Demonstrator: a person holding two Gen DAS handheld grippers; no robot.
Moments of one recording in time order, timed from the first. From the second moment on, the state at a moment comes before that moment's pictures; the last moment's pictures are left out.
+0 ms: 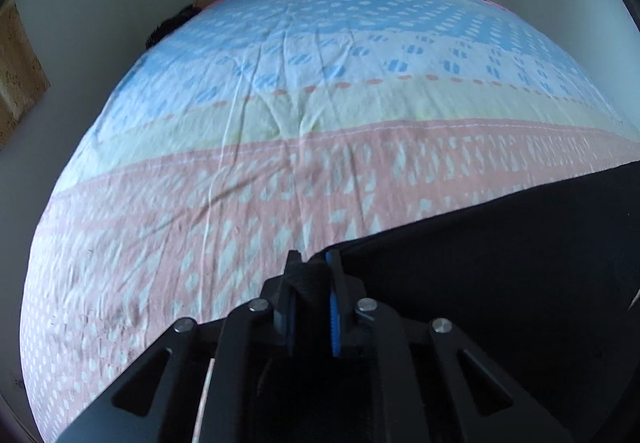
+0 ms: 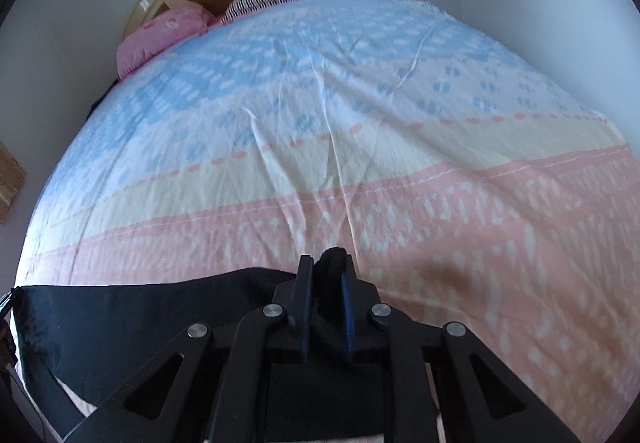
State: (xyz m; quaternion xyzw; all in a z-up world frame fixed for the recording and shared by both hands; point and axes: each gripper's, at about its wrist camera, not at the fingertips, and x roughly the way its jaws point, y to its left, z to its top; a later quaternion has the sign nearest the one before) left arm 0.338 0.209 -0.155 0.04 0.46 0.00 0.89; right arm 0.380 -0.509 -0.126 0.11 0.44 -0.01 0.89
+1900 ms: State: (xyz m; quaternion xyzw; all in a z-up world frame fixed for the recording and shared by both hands) left arm 0.087 0.196 -0.155 0.30 0.25 -0.07 0.92; right arm 0.135 -0.180 -0.141 -0.23 0.41 0.21 0.86
